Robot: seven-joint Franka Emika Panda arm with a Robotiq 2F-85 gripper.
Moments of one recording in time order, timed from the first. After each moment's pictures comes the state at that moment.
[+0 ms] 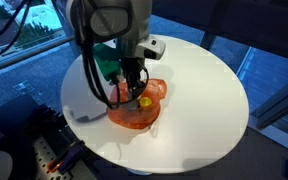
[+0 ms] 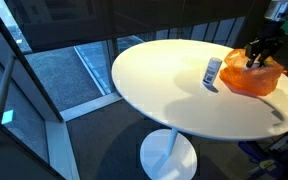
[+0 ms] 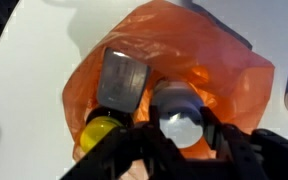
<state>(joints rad) -0.12 0.17 -0.15 -2.46 -0.02 2.57 0.17</state>
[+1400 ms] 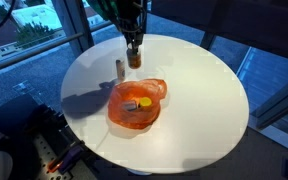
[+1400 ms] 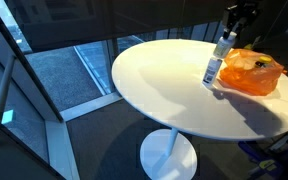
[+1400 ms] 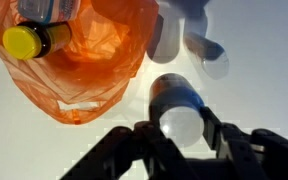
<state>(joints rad) -0.02 0.09 -0.05 -2.27 -0.02 2.43 0.29</state>
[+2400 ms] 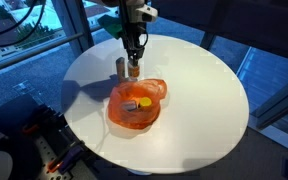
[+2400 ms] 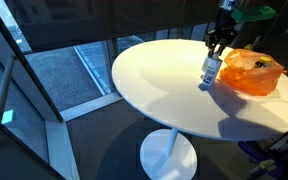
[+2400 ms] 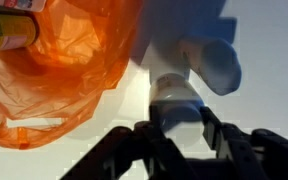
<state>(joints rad) 0.02 0.34 -0.05 -2.12 -0.02 2.43 0.29</state>
